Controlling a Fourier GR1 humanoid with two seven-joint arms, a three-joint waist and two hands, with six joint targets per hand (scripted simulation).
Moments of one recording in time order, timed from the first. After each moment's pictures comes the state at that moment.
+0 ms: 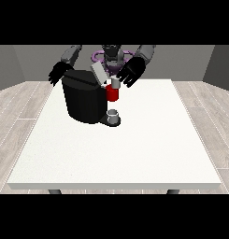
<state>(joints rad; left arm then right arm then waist) -1.15 0.46 0.13 -0.65 -0.63 -0.14 -0.12 -0.34 -0.04 -0.05 -1.37 -0.02 -0.16 -0.05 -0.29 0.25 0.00</state>
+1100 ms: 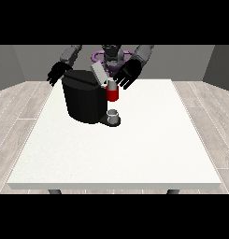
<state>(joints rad) -1.16 0.42 0.12 -0.62 -0.66 -0.13 -0.11 -0.31 -0.06 -0.07 -1.37 -0.05 -0.14 -0.07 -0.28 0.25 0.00</state>
